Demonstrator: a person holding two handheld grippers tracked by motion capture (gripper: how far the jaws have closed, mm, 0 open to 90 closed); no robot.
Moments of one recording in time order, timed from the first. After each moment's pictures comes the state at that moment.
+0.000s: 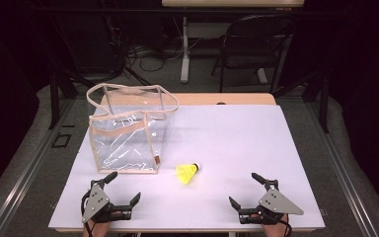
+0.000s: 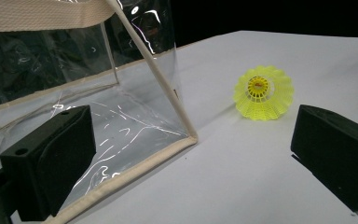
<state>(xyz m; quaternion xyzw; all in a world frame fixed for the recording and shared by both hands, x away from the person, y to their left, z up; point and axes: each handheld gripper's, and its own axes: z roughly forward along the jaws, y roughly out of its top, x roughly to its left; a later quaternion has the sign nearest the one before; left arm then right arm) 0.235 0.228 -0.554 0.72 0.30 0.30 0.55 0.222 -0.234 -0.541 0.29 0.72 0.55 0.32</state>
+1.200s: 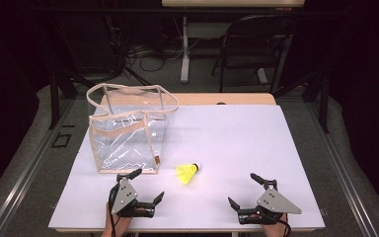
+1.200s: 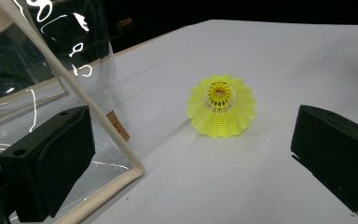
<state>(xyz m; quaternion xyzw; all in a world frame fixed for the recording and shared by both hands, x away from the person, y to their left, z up) 0.250 0.170 -0.551 0.76 0.27 0.27 0.53 0.223 -0.232 -0.543 0.29 0.73 0.54 0.31</state>
